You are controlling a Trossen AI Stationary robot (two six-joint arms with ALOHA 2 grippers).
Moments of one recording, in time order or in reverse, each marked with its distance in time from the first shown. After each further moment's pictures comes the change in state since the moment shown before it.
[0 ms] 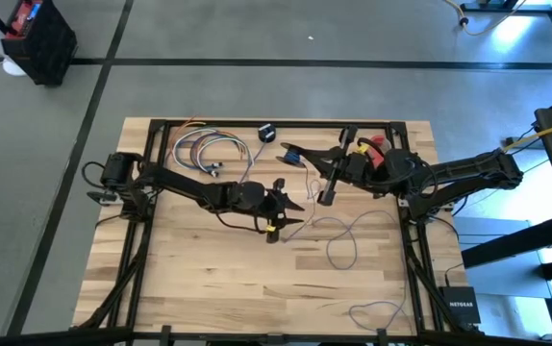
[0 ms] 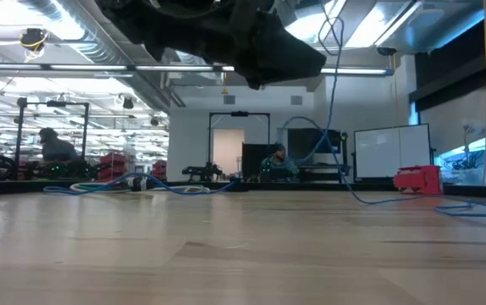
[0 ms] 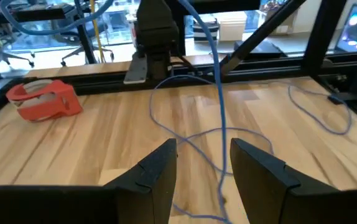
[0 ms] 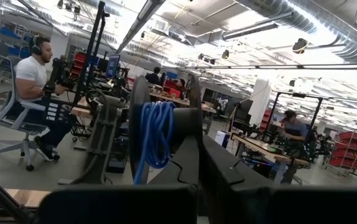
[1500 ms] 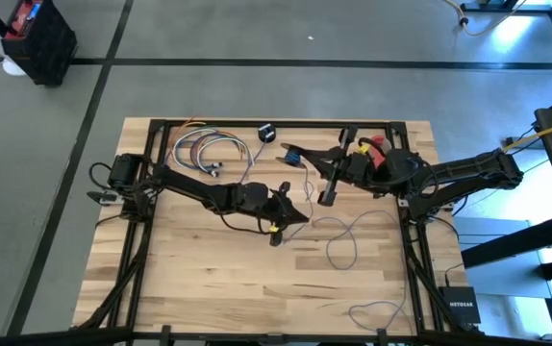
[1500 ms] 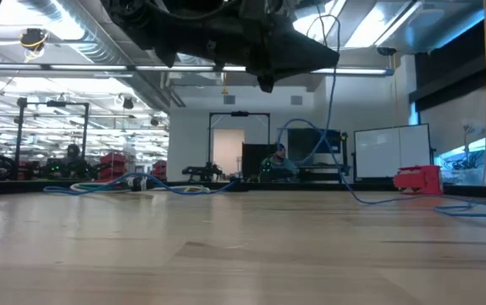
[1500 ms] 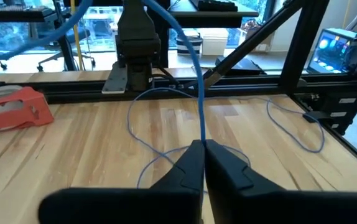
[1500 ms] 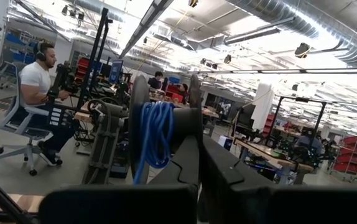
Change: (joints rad) left arm 0.001 0.058 0.036 0.064 0.074 -0.054; right arm 0.000 0.000 0.000 0.019 -0.019 -0.001
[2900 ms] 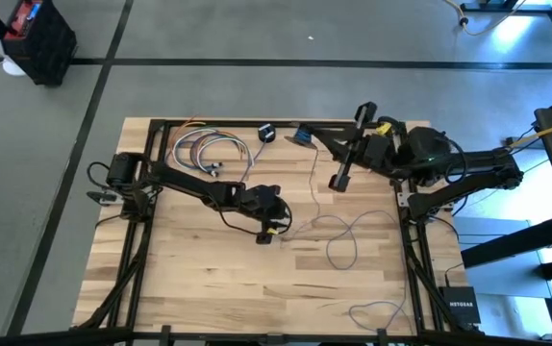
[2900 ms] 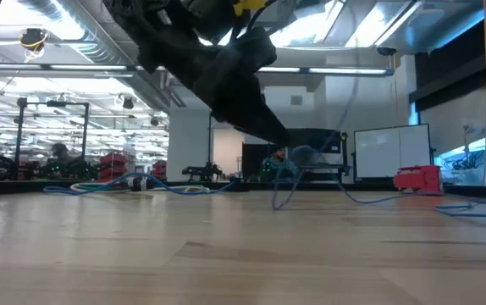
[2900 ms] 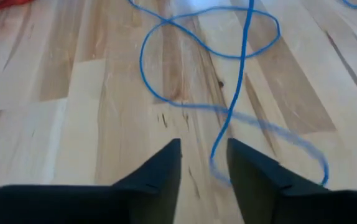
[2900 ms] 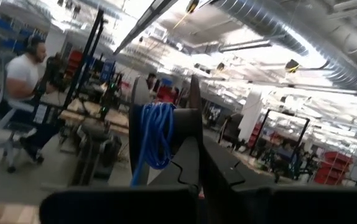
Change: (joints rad) left arm 0.024 -0.034 0.007 -0.488 -0.020 0.108; right arm 0.000 -0.002 0.296 -0.296 0.012 -0.099
